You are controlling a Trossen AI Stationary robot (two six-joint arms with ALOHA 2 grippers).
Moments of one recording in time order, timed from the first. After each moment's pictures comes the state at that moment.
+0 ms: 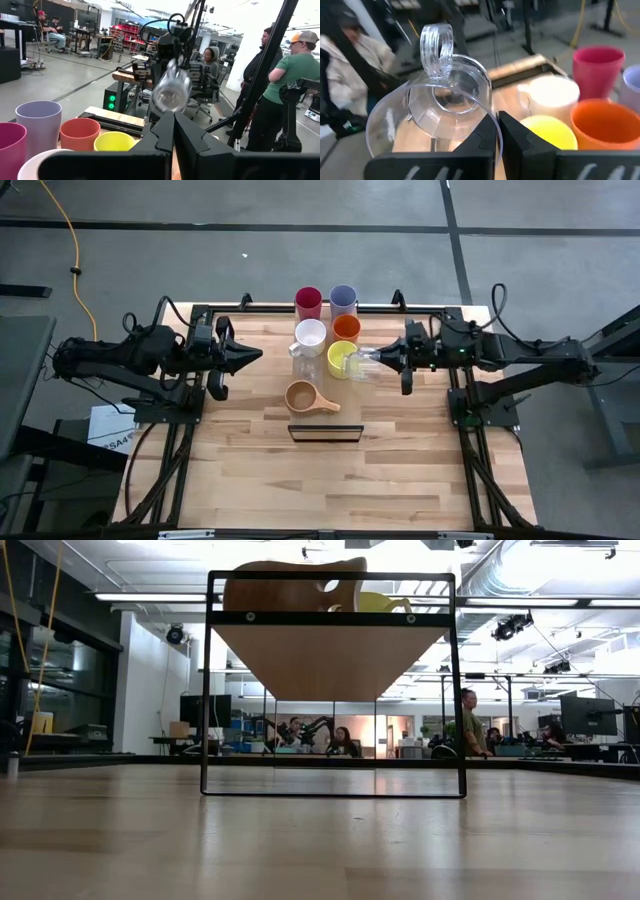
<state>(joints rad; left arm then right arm) -0.02 0.77 0.91 -0.08 -0.23 -0.19 0.02 0.98 1.05 -0.25 0.12 0.26</state>
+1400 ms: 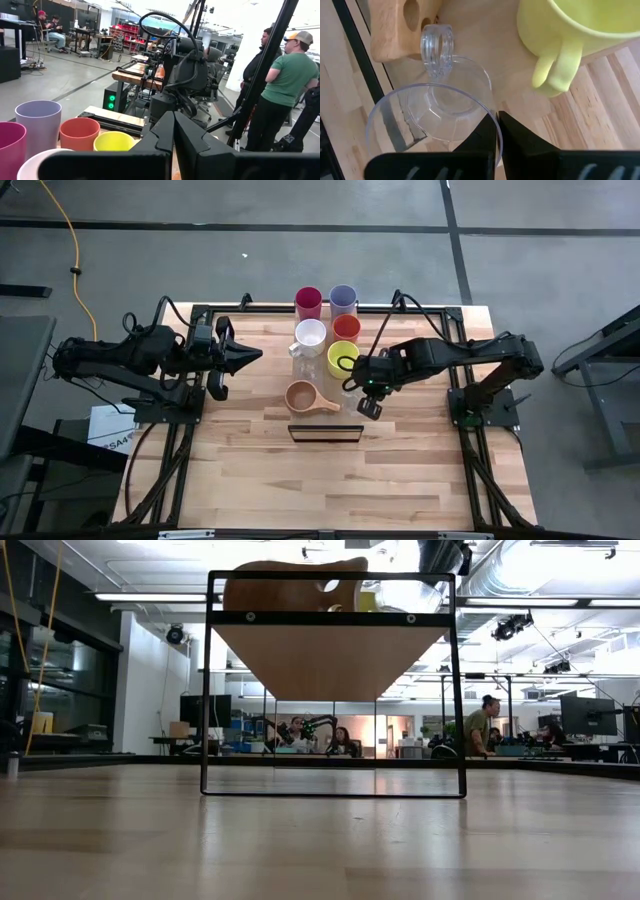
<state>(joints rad) -0.02 0.77 0.91 -0.08 -0.23 -0.19 0.11 1.58 1.60 -1.20 0.11 0.49</state>
